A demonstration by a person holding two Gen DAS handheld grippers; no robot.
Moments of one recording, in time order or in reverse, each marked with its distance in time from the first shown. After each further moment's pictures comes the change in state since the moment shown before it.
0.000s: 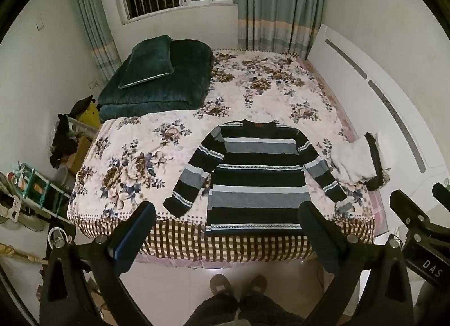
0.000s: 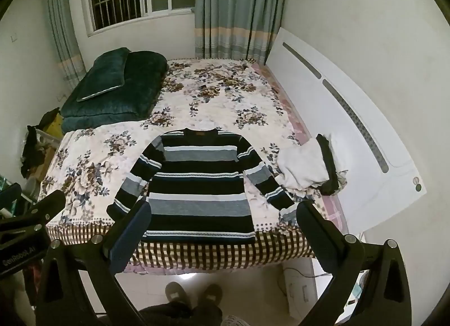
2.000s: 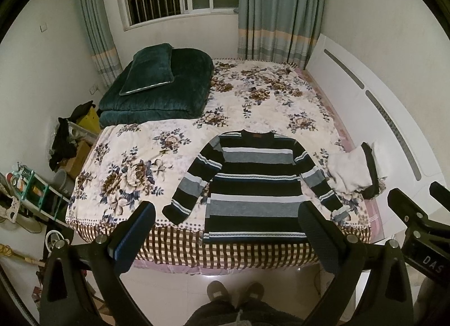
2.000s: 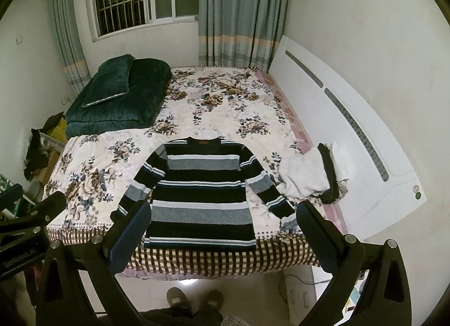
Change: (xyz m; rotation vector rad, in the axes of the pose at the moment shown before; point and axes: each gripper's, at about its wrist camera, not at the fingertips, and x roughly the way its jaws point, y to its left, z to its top) left arm -0.016 0.005 0.052 -0.005 -0.038 -0.005; right arm -0.013 0.036 0.041 -0.003 -0.016 0.010
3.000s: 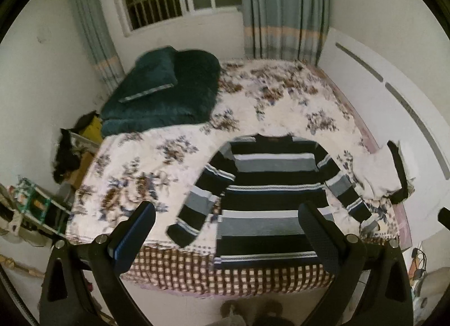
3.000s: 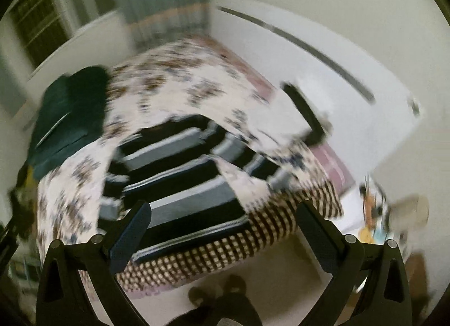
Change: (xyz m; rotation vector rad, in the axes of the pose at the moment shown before) left arm 0.139 -0.026 0.000 0.037 -0.033 0.077; right arm 0.132 -0.122 -0.038 0.420 0.157 -0.133
